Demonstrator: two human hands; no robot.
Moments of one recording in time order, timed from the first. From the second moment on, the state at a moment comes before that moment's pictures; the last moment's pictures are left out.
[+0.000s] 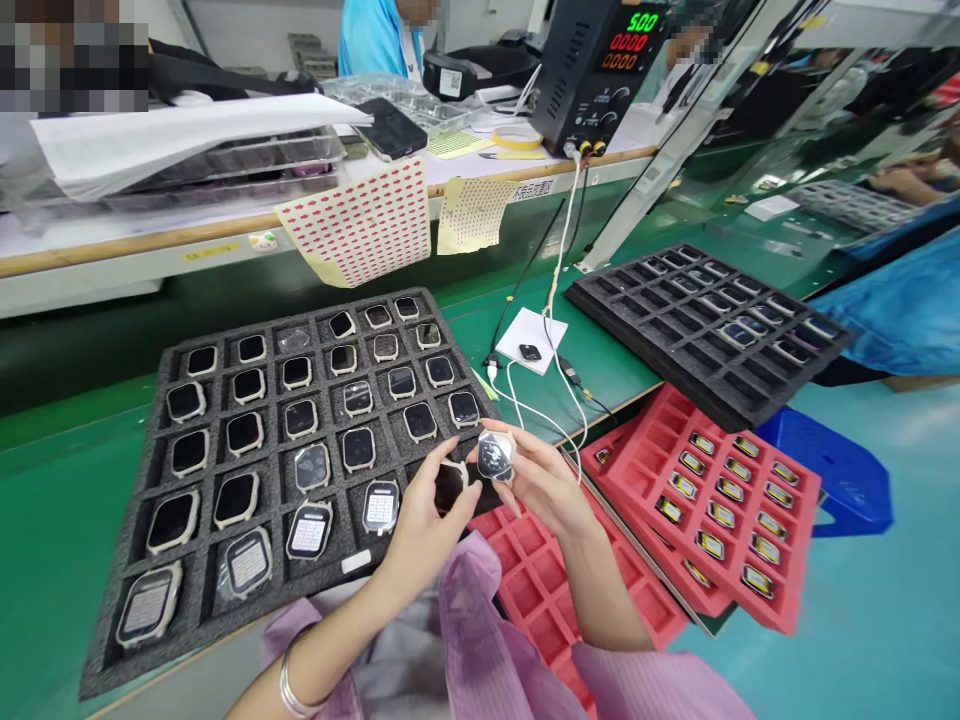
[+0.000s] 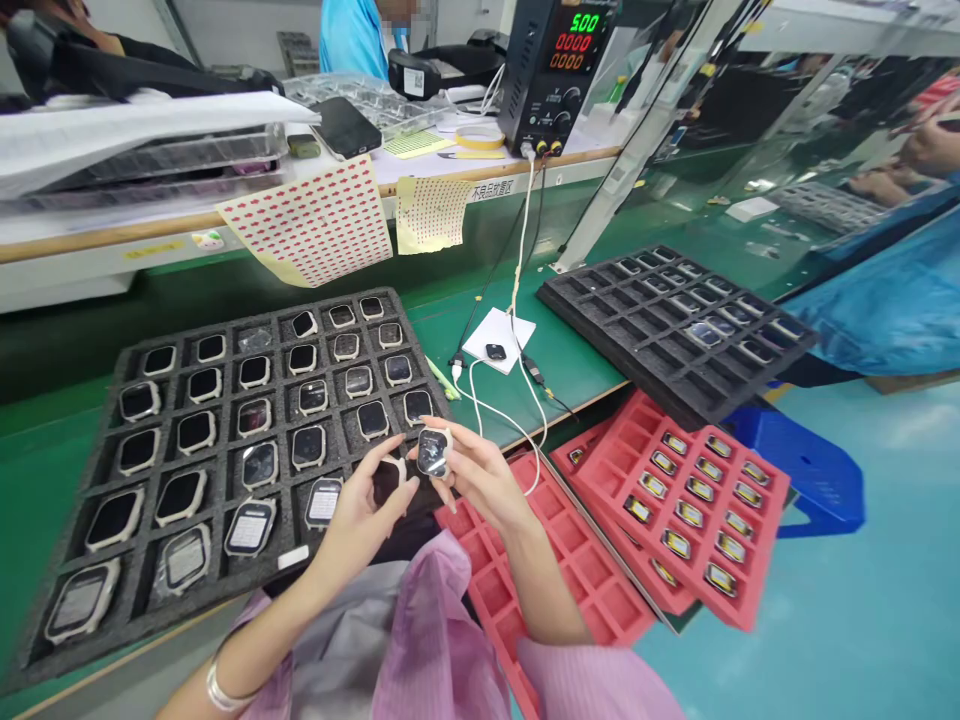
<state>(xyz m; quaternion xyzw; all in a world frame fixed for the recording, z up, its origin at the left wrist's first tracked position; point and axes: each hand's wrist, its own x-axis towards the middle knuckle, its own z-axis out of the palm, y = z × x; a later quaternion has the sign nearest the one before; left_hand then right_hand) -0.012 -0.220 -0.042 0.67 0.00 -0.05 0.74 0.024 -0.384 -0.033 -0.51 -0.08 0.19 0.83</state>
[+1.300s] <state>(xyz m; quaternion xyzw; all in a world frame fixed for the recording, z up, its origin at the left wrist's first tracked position) -0.021 -0.217 -0.039 0.75 -0.03 -0.05 0.66 0.011 -0.379 -0.035 -0.54 -0.11 0.18 0.81</state>
